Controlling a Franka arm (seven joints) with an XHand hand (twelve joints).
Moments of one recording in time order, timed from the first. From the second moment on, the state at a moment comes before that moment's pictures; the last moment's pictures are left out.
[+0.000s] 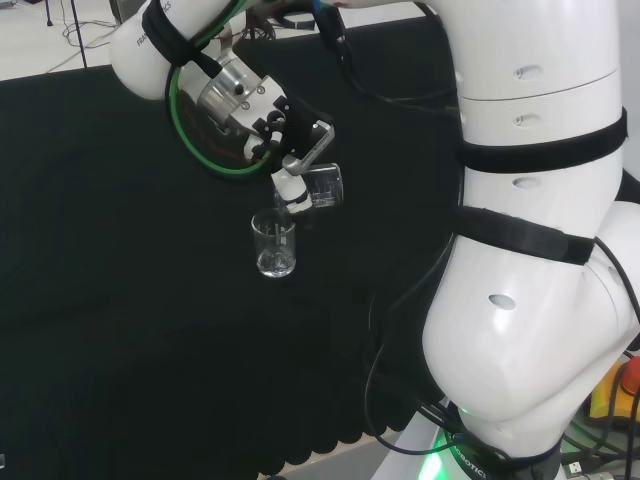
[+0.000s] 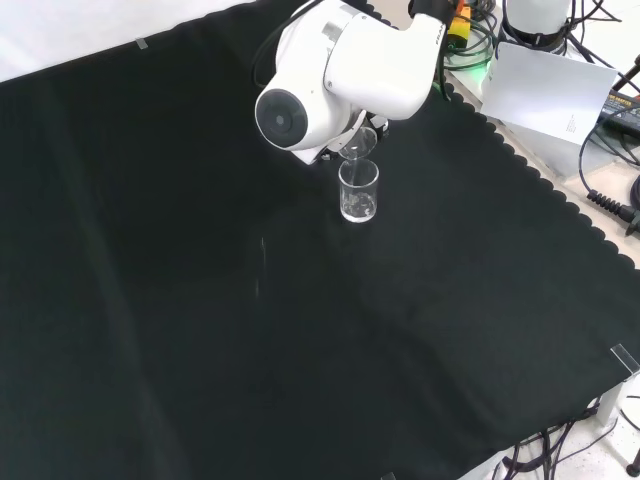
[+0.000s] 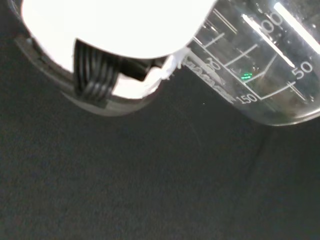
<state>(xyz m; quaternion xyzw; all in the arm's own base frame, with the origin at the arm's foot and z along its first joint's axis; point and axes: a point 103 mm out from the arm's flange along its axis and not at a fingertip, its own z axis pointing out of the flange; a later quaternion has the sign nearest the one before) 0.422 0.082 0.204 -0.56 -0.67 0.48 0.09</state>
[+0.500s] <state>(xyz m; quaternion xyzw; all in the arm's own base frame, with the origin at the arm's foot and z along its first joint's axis) 0.423 0.086 0.206 -0.55 -0.67 0.49 0.08</state>
